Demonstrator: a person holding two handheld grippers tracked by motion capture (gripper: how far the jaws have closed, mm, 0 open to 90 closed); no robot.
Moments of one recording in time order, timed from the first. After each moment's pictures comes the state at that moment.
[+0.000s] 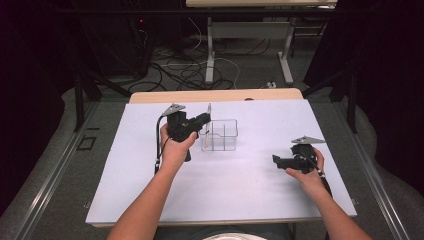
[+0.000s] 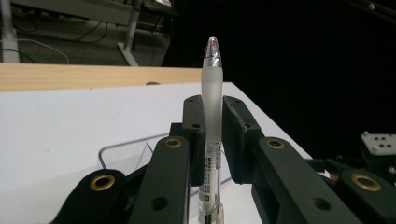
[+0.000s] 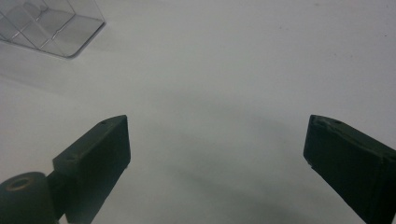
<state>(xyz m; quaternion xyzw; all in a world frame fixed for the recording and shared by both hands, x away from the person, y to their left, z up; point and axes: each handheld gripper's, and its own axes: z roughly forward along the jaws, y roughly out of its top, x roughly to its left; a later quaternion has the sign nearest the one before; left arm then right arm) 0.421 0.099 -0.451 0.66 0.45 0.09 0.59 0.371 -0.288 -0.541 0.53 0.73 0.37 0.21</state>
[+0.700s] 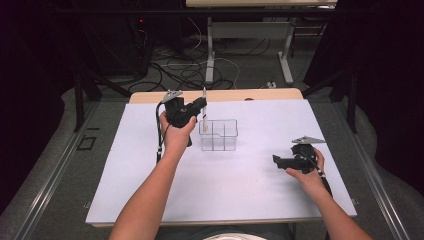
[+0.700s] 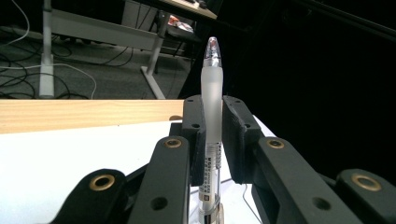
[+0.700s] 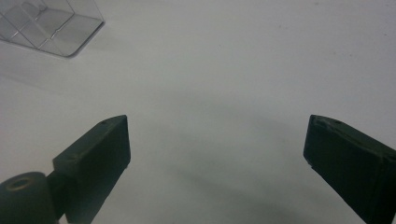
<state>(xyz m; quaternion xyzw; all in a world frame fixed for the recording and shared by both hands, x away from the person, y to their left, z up) 0.451 0.098 -0.433 0.63 0.47 0.13 0.60 0.371 -0.289 -0.541 0.53 0.73 0.37 0.21</state>
